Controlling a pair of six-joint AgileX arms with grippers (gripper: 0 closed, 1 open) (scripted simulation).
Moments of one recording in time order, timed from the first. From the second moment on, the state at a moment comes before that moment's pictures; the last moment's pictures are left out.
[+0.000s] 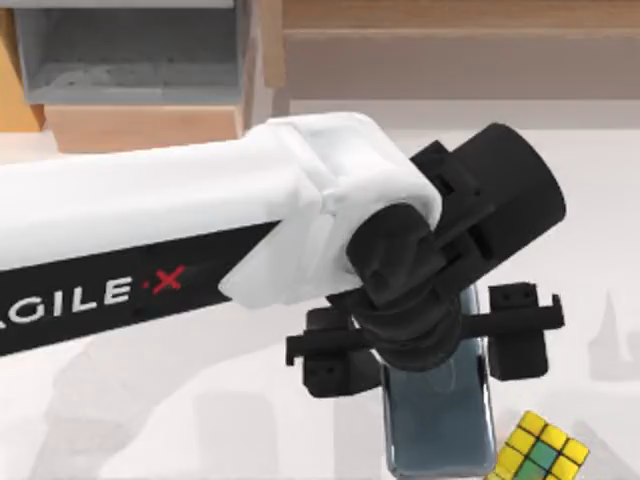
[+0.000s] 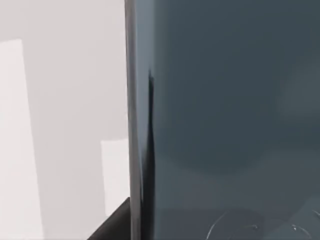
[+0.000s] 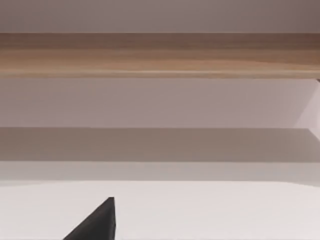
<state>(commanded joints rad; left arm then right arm) -1.07 1.76 1.42 -0.90 0.00 -1.04 0.00 0.00 0.00 0.00 0.00 0.00</state>
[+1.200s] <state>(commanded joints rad) -1.08 1.97 1.22 -0.83 -0.01 -1.05 0.00 0.00 0.00 0.00 0.00 0.00</state>
